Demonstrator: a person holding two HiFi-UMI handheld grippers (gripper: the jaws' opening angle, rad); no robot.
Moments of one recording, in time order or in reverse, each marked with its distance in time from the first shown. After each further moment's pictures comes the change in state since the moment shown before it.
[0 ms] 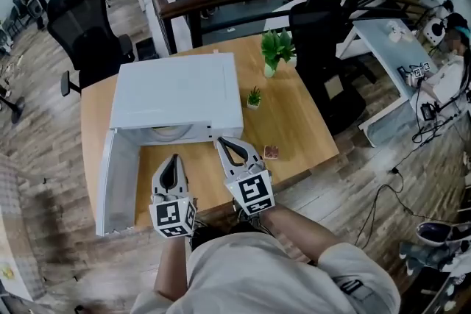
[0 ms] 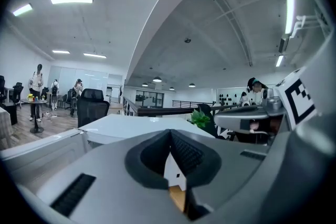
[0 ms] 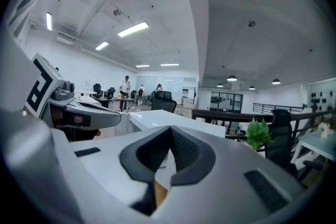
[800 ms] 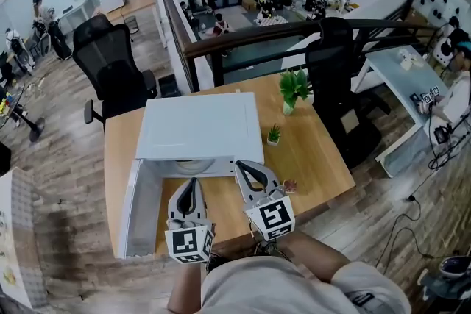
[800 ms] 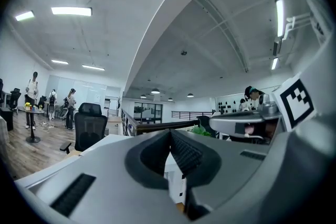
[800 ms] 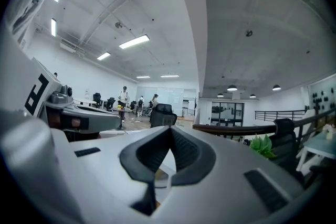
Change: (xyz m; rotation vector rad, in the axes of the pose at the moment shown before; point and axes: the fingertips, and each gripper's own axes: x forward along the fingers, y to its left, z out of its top) left arm -0.009 -0.001 0.068 0.041 -0.143 -0.008; right arm 0.002 -0.001 0.066 0.001 -0.144 0.007
